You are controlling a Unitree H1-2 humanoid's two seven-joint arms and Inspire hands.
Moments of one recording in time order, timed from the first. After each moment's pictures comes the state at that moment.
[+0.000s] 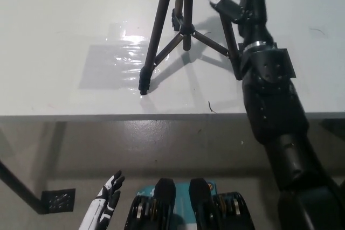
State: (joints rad) left_arm 0.13 0.13 -0.09 0.11 0.14 -0.30 -0.04; right_arm -0.95 0.04 -0.09 0.66 0.03 -0.18 -0.14
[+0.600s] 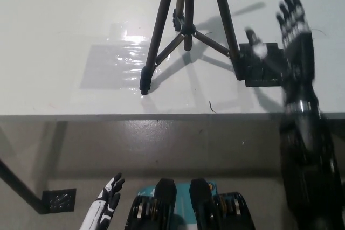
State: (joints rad) left_arm 0.13 0.13 -0.09 0.13 0.14 -0.29 -0.04; right_arm -0.45 0.00 -0.04 0.10 0.07 -0.10 -0.13
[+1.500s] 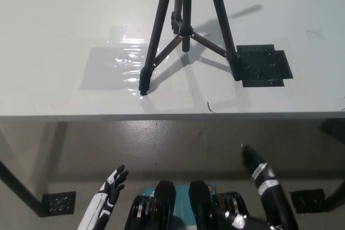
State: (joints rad) left_arm 0.09 0.14 -0.10 0.14 0.08 -0.36 -0.08; right_arm 0.10 -0.11 0.26 0.04 -0.02 -0.36 0.02
